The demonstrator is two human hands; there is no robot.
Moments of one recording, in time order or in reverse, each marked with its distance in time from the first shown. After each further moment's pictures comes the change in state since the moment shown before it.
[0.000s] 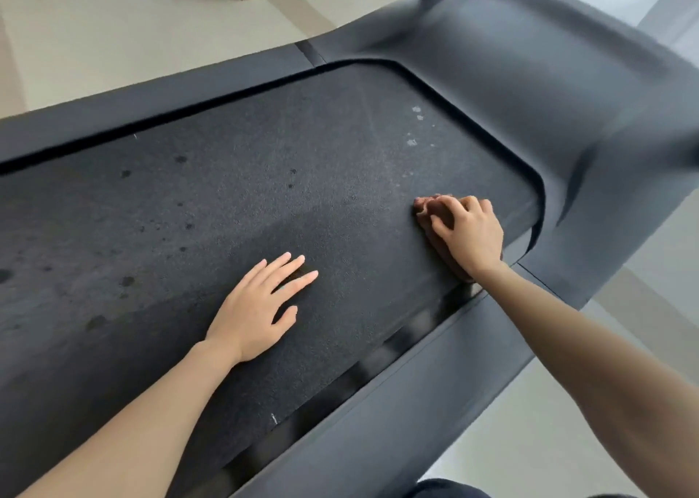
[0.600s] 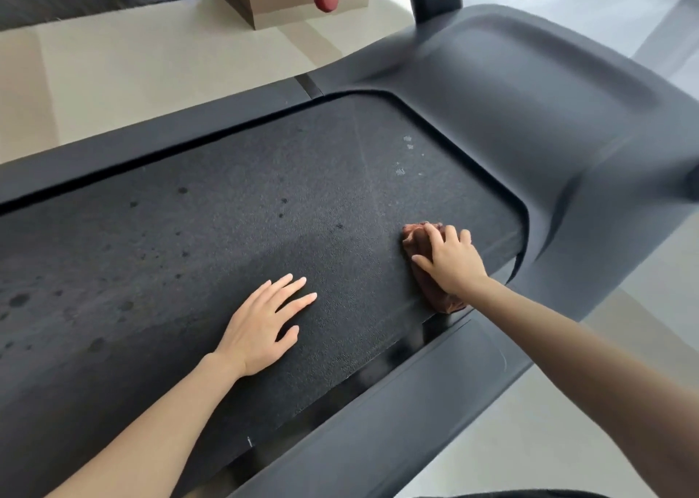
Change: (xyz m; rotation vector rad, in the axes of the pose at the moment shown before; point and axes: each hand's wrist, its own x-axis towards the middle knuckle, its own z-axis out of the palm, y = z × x) left_hand 0.024 0.021 -0.005 0.038 -0.053 -0.051; right_hand 0.016 0.012 -0.017 -0.107 -0.330 -0.090
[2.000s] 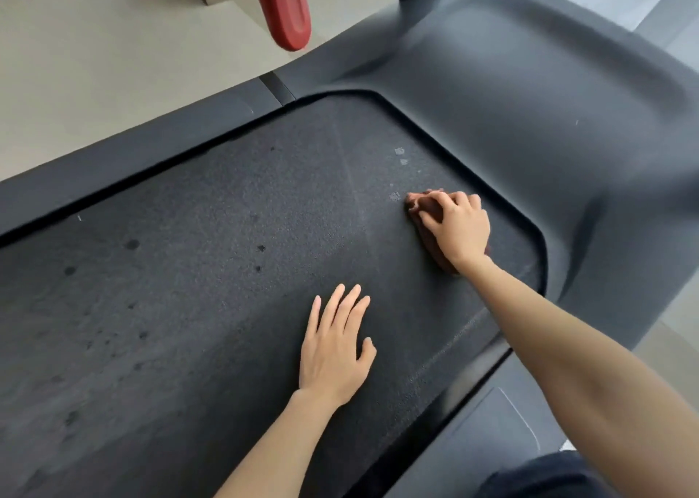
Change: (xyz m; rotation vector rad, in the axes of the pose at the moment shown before) left_hand 0.123 0.068 0.012 -0.062 -0.067 -0.162; right_hand 0.135 0.022 0.001 0.111 0.298 0.198
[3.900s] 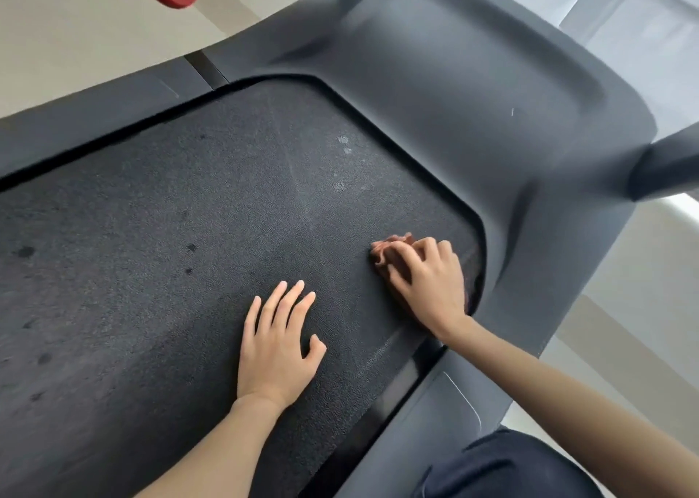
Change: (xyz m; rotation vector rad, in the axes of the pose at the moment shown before) left_hand 0.007 0.003 0.006 0.005 0.104 -0.021; right_hand -0.096 0.038 -0.017 -0.098 0.130 -0.200
